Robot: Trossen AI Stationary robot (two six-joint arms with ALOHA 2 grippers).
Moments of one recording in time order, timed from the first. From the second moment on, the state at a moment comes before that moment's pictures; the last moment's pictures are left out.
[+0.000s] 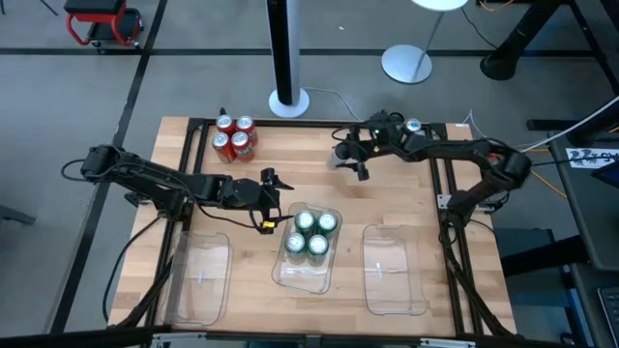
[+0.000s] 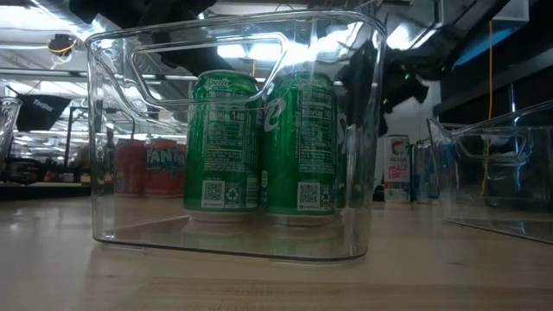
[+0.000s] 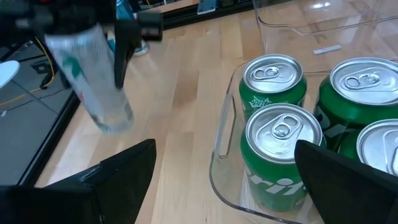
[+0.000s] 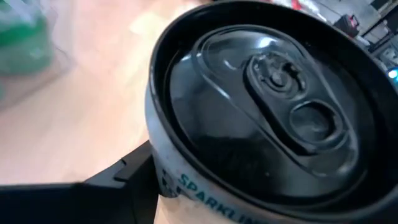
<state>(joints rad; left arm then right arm) -0.12 1.25 0.73 0.01 -0.30 0.14 -0.58 1.52 0.82 0.17 -0.51 -0.76</state>
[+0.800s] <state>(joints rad) -0.12 1.25 0.73 0.01 -0.30 0.13 -0.32 0.80 0.82 -0.55 -0.39 -0.67</state>
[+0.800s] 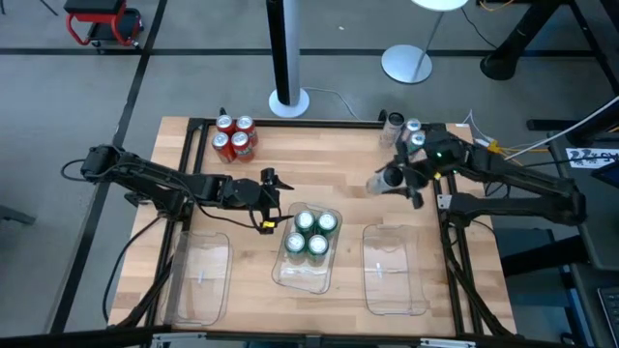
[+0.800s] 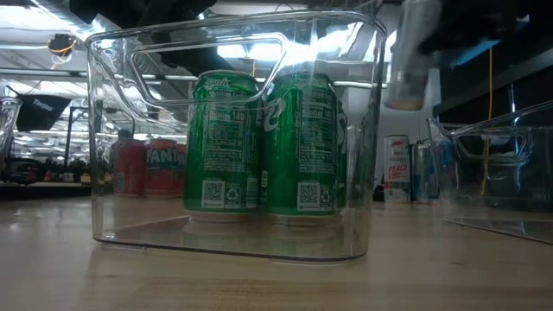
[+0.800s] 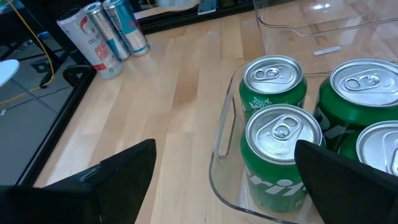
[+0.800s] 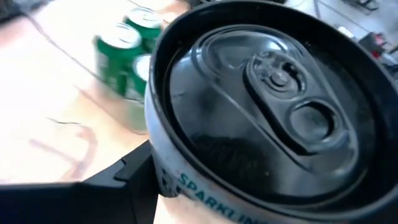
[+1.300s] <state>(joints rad) -0.12 1.25 0.73 0.01 -0.30 0.13 0.09 0.74 0.82 -0.59 -0.20 -0.40</state>
